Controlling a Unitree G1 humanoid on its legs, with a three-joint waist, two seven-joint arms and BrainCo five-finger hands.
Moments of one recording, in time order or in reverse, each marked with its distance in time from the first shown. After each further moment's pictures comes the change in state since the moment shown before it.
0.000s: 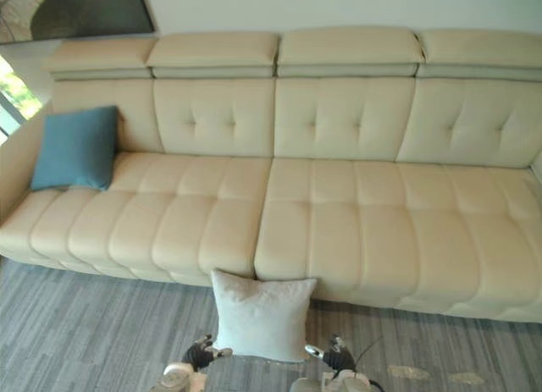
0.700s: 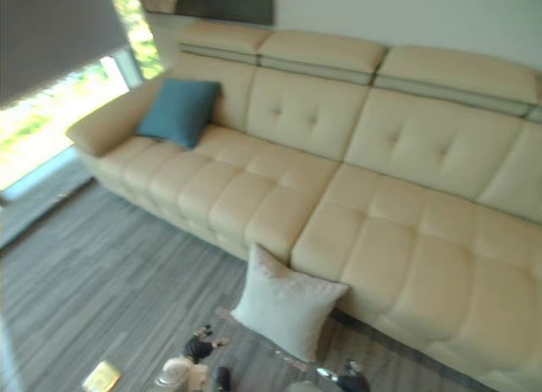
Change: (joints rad) left arm 0.034 0.021 0.076 -0.049 0.001 -0.015 -0.003; right arm 0.085 0.014 0.011 -0.007 -0.041 0.019 -0.003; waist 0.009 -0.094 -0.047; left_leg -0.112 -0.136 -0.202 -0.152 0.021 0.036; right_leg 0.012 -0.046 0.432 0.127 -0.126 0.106
